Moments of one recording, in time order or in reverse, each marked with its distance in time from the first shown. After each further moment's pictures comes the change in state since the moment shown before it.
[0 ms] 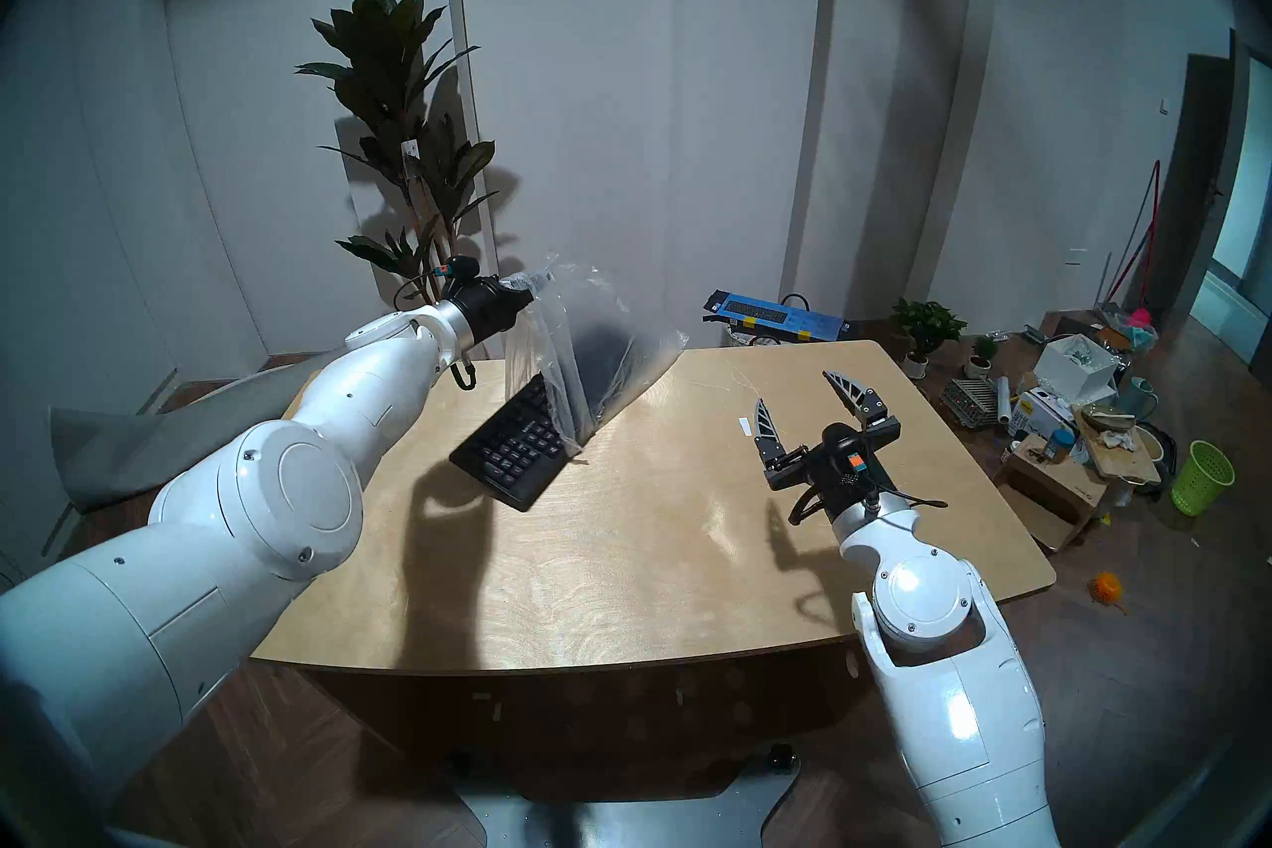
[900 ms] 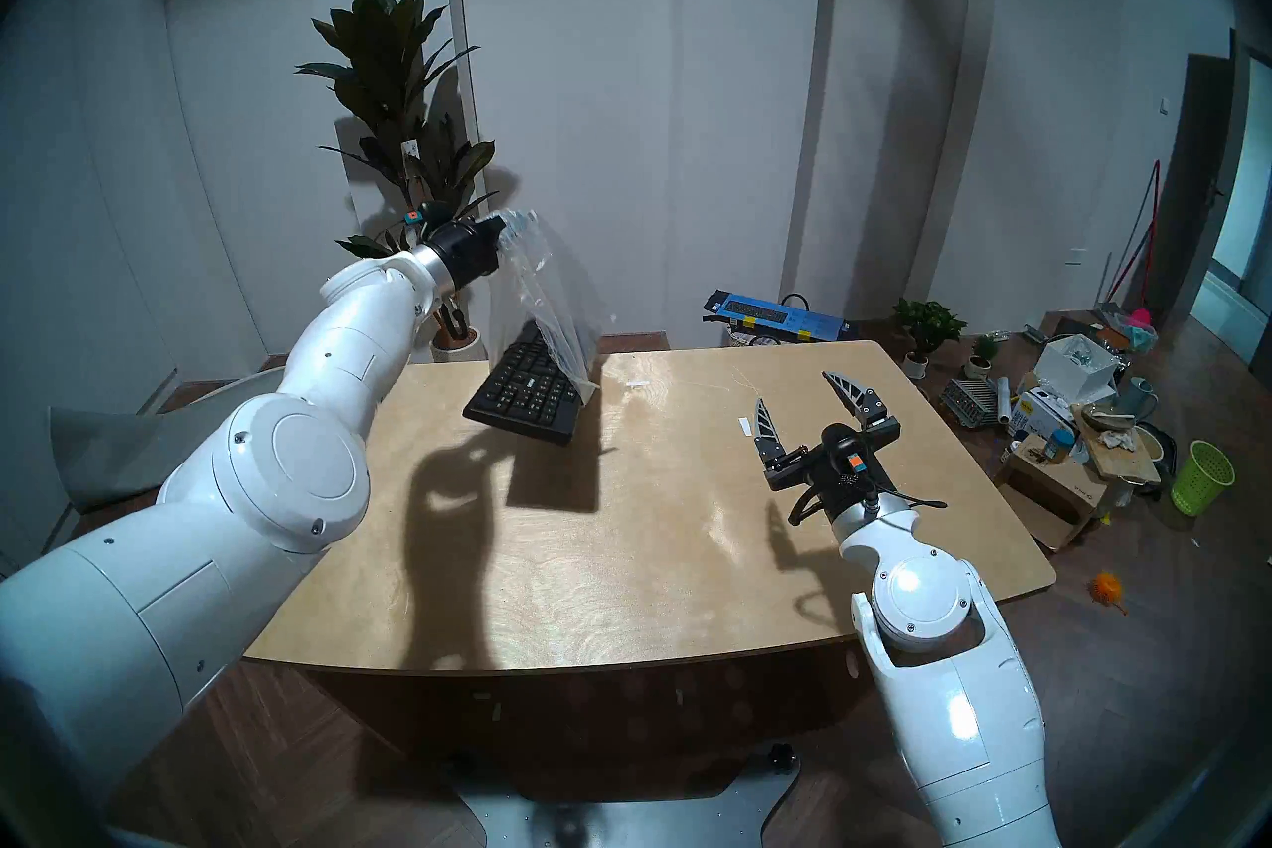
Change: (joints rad) left arm -0.063 -0.034 -0.118 -0.171 -0.081 0.257 0.014; right arm 0.000 0.004 -0.004 0.003 0.000 0.000 -0.005
